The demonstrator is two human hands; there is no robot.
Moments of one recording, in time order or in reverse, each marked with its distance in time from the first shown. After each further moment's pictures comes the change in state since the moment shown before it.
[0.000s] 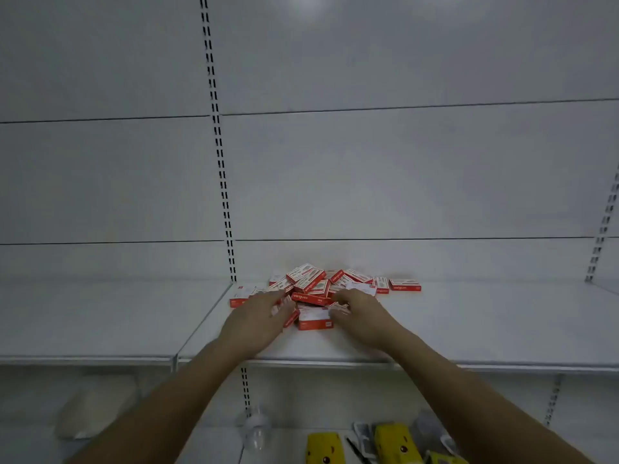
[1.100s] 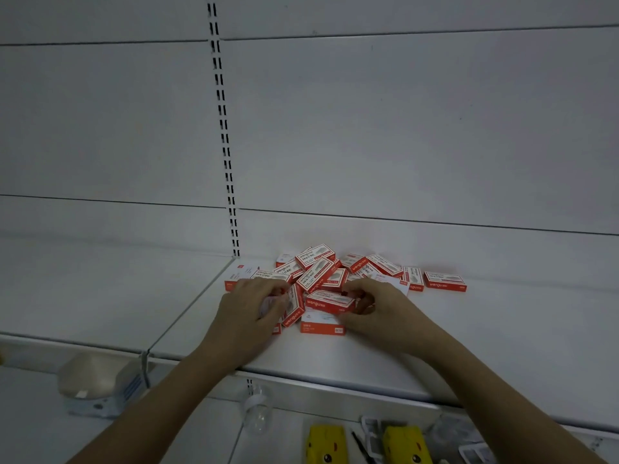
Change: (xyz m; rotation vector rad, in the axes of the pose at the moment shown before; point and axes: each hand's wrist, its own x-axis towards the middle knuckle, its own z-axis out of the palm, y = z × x) left_hand 0.035 -0.048 0.044 -0.089 0.184 0.041; right_hand 0.053 0.045 0.007 0.108 -0.148 -0.064
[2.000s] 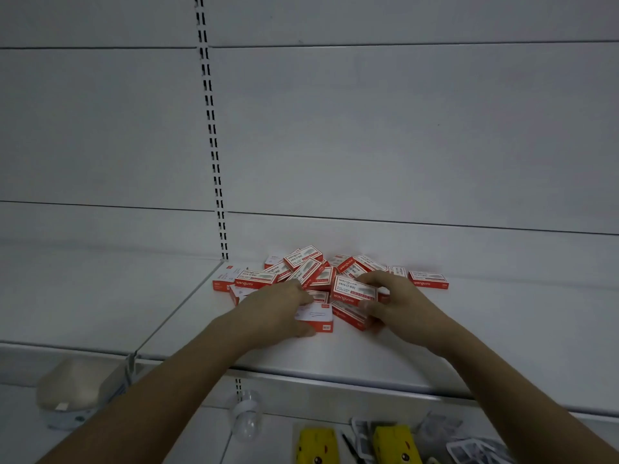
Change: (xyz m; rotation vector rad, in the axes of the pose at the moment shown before) left_hand 0.026 0.062 -0.004 0.335 -0.516 0.140; right_hand -0.020 0.007 -0.025 0.141 0.071 0.117
